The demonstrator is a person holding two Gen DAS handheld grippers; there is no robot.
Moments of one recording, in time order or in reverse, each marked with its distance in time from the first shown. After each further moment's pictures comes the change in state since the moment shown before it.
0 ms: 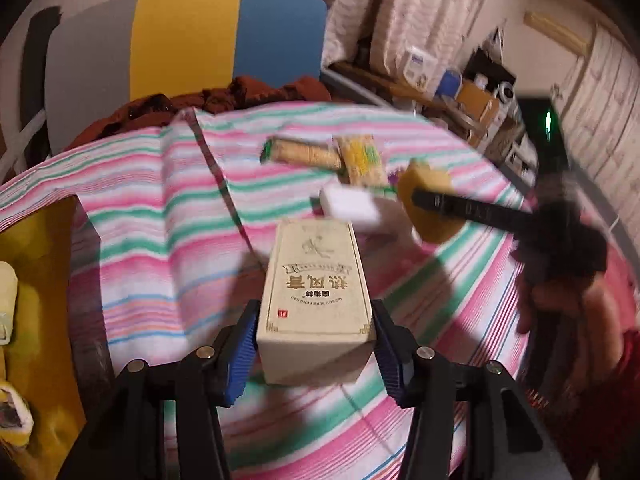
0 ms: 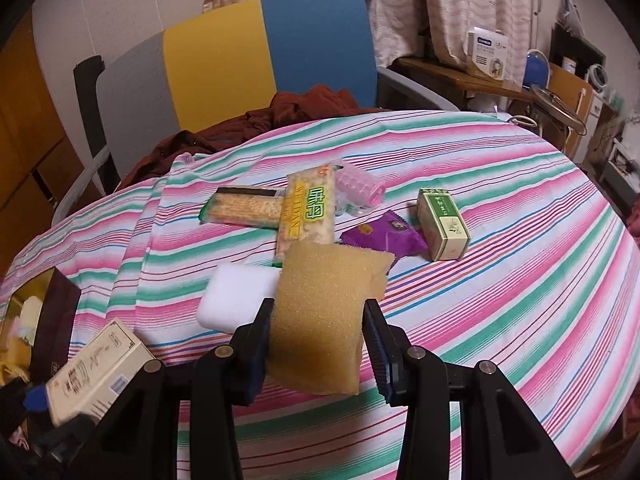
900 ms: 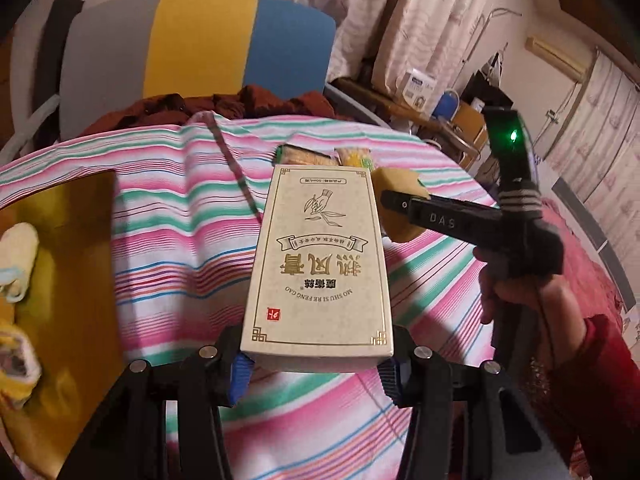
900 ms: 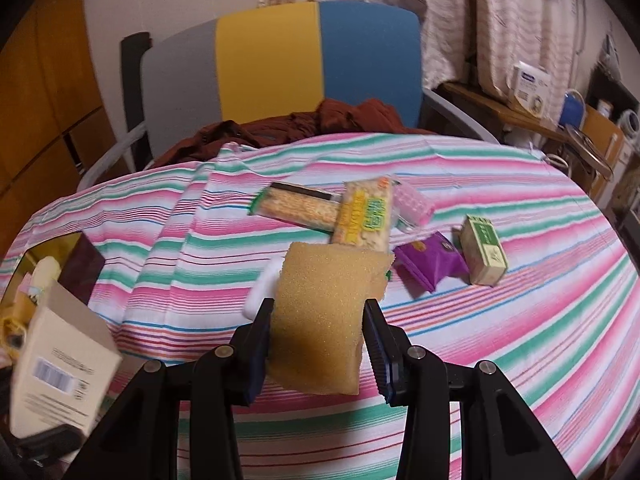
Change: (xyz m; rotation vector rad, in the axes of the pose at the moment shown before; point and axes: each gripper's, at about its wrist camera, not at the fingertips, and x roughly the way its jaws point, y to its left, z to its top) left arm -0.052 0.022 -0.025 -0.081 -0.088 -0.056; right arm -0.007 0.037 -0.007 -0.160 -0.044 0.076
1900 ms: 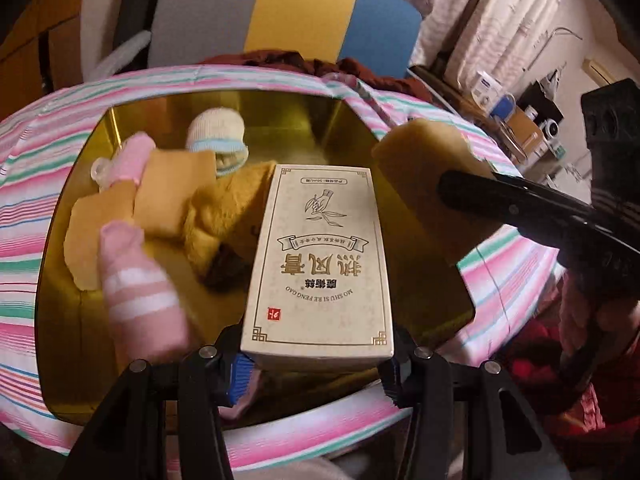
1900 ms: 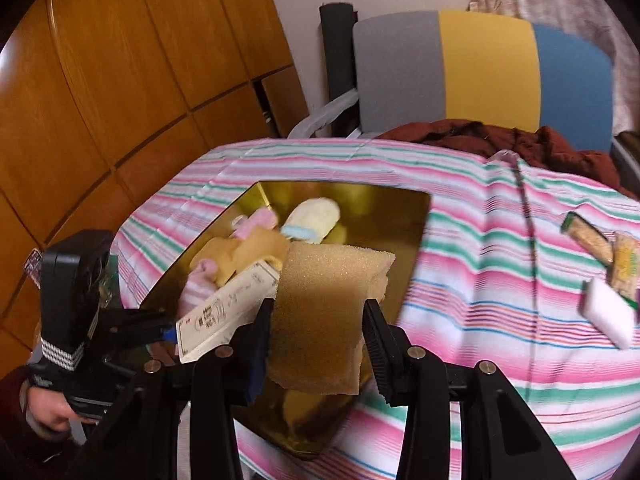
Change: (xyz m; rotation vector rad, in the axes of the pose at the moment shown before) left arm -0.100 0.155 -0.072 -0.144 0.131 0.112; right arm -0.070 0.252 -0.039 -0.268 0.064 0.535
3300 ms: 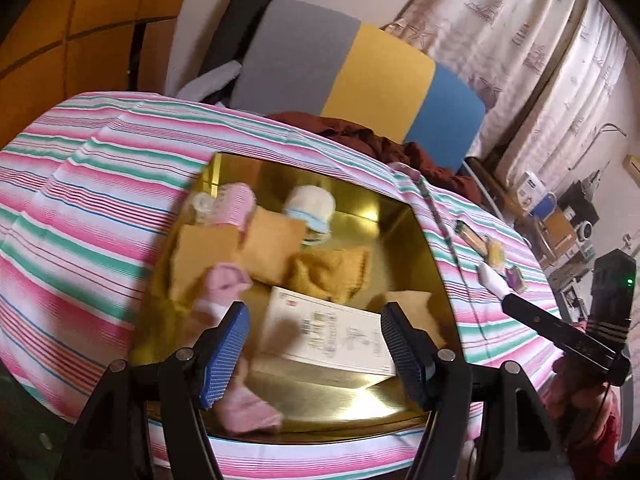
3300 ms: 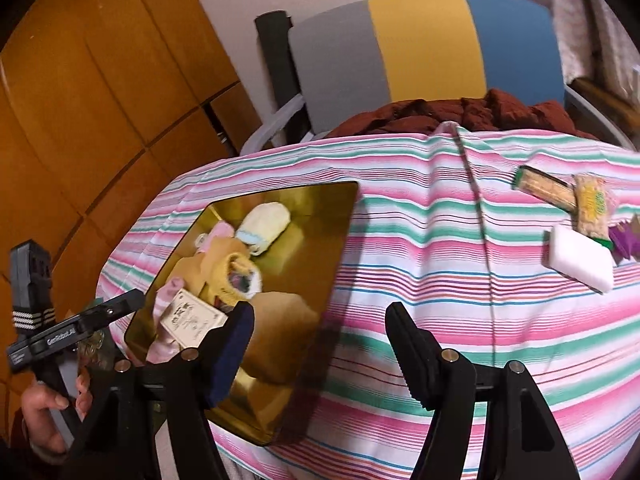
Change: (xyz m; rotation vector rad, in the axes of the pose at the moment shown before) left arm -0.066 0.034 0.008 -0.271 -0.242 0.105; right arm -0.026 -0.050 -0.011 0.205 -0.035 -0.077
